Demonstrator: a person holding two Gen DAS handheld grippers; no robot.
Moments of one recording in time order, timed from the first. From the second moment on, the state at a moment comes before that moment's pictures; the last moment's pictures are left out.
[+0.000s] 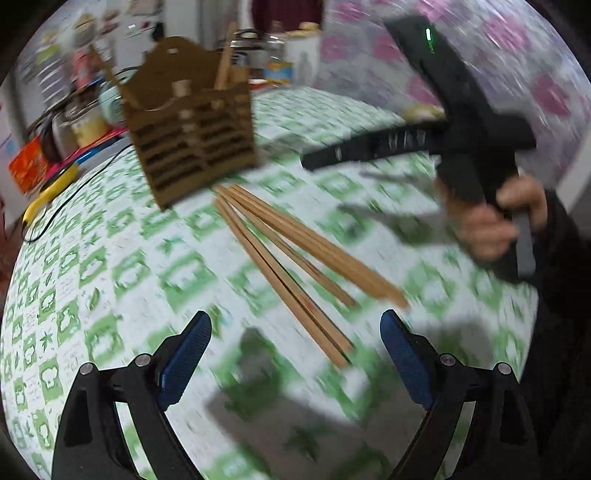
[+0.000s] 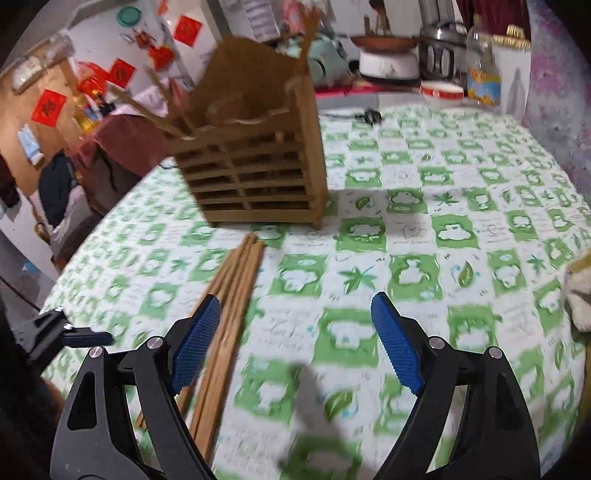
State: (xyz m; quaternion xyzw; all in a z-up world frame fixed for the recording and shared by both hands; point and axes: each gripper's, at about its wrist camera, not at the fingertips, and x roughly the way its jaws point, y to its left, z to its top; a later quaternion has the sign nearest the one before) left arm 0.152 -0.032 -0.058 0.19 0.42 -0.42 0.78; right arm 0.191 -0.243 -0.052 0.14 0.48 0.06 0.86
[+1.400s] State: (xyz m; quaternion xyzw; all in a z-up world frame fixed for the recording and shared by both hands) left arm 0.131 -0.022 -0.067 0.21 0.43 -0.29 0.83; right arm 0.088 -0.213 -0.037 0.08 0.47 0.09 0.88
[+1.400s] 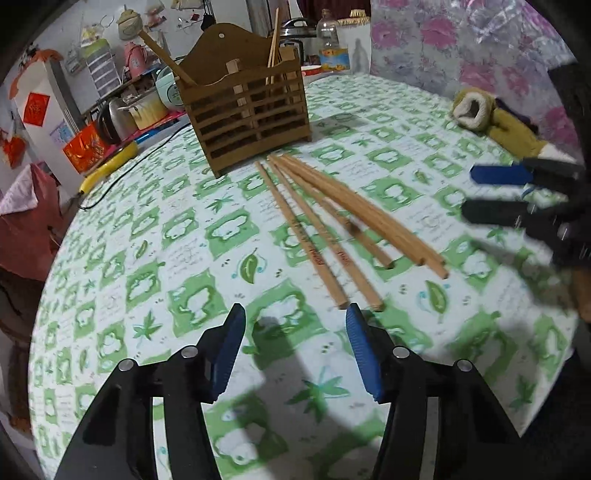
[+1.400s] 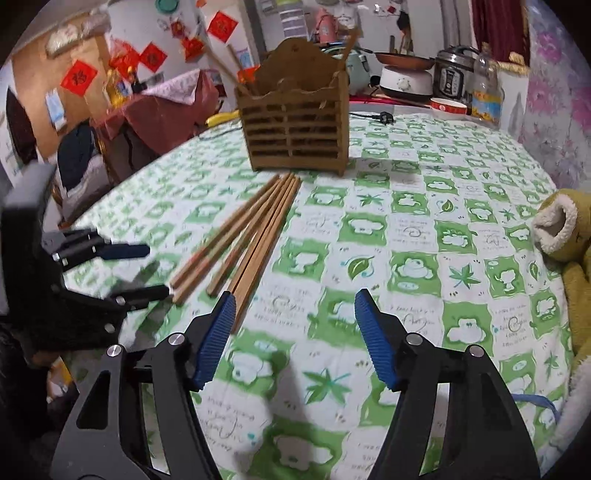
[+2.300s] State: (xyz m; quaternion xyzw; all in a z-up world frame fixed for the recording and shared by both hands) left arm 0.141 0.015 -0.049 0.12 0.40 -0.28 0.86; right arm 0.093 -0.170 -0.051 -0.03 0.51 0.13 0.85
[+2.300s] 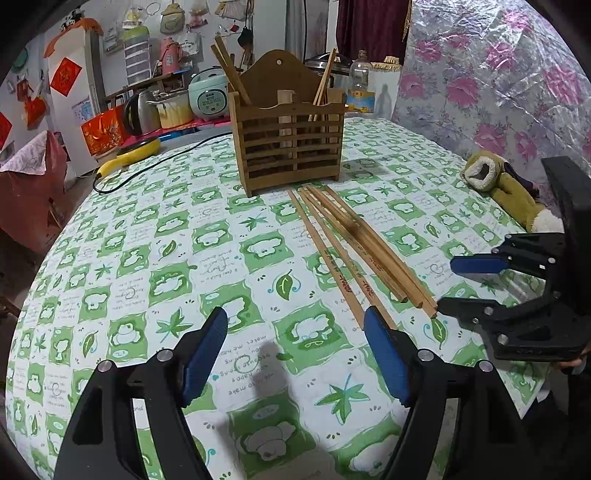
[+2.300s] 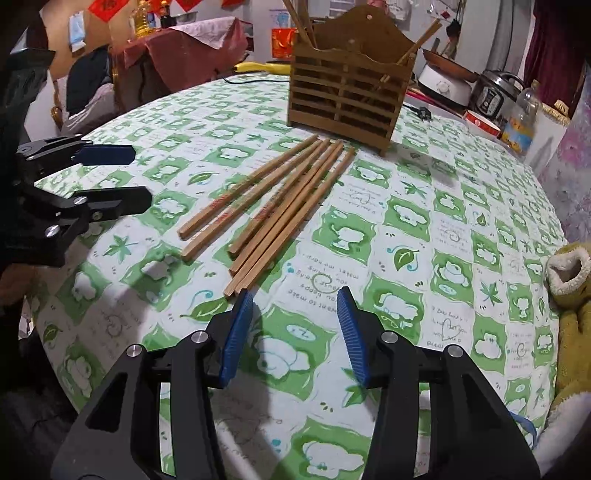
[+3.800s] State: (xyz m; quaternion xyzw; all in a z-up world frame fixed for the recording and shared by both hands) left arm 0.127 -0.034 -0.072 0.24 0.42 -0.29 0.82; right arm 0.107 -0.210 -0.060 0.08 0.52 0.09 0.85
